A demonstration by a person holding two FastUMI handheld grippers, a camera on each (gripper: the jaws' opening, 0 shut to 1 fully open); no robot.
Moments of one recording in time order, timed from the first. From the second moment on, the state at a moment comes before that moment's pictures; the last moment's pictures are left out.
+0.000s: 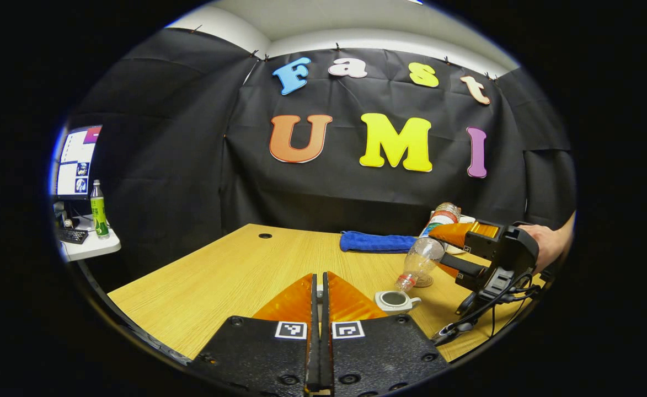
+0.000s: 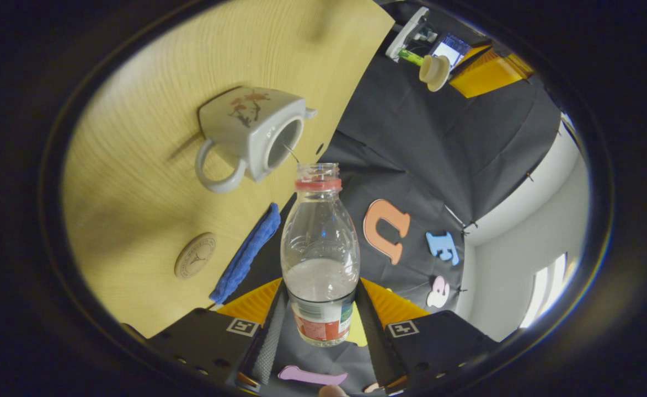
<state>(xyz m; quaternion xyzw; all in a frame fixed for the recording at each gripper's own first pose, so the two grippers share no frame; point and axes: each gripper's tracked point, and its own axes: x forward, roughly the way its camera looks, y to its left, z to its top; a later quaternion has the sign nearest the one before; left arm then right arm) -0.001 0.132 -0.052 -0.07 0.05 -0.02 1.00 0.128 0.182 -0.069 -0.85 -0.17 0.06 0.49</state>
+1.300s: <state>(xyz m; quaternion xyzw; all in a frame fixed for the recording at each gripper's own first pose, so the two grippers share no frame) 0.010 0.062 -0.034 -0.05 0.05 -0.04 1.00 0.166 0.115 -0.040 -0.07 0.07 0.17 0.98</state>
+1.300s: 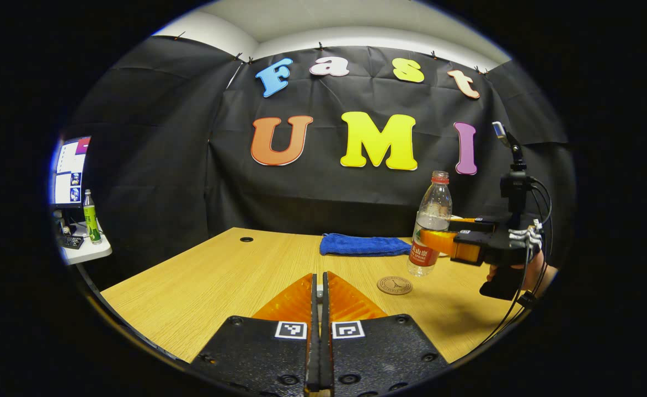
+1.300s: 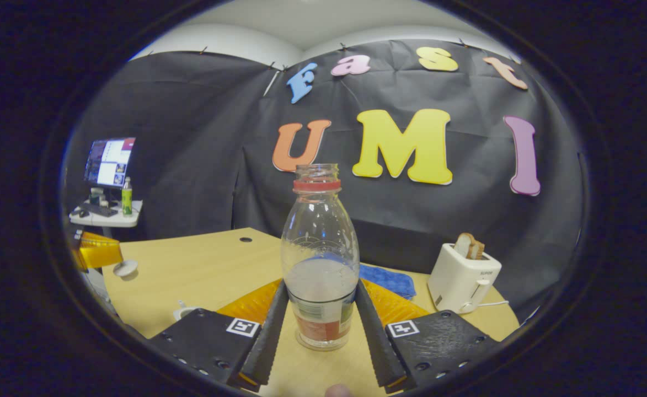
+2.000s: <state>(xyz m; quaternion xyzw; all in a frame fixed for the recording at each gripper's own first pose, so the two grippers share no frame) 0.017 0.070 -0.046 -0.05 0.06 -0.04 1.00 0.222 0.122 -0.107 -0.04 0.14 0.16 0.98</state>
